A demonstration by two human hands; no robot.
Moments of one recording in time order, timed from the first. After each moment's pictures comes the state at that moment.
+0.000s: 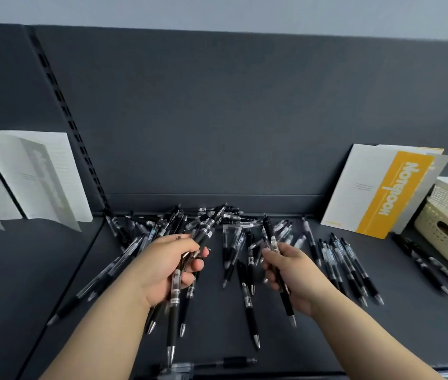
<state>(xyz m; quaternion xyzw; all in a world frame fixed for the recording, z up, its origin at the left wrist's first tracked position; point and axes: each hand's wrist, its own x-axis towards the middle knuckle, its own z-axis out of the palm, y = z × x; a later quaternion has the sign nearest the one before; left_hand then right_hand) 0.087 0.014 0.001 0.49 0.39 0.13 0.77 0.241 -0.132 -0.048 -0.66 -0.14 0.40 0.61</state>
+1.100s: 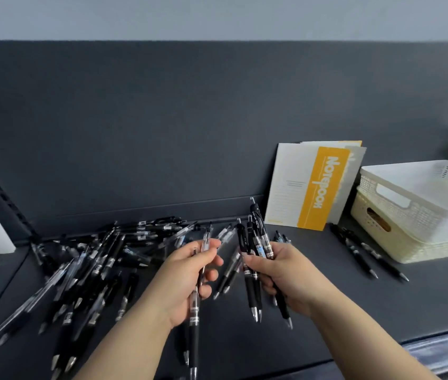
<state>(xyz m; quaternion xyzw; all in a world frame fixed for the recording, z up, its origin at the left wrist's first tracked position) 0.178 -0.080 -0.004 0.52 0.33 0.12 0.78 0.294 -0.214 -0.020 -0.66 -0.22 0.39 0.61</state>
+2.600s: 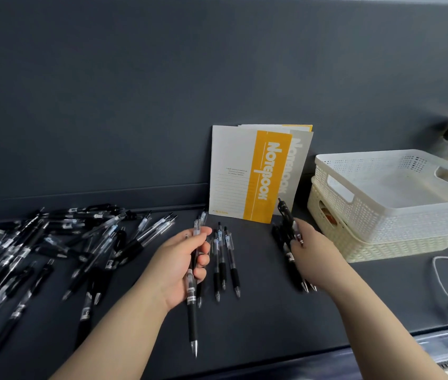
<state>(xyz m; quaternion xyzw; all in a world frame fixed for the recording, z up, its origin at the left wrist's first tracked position) 0.287 -0.165 -0.032 0.44 0.35 0.13 0.82 0.433 -0.330 -0.041 -0.92 -0.24 0.14 0.28</state>
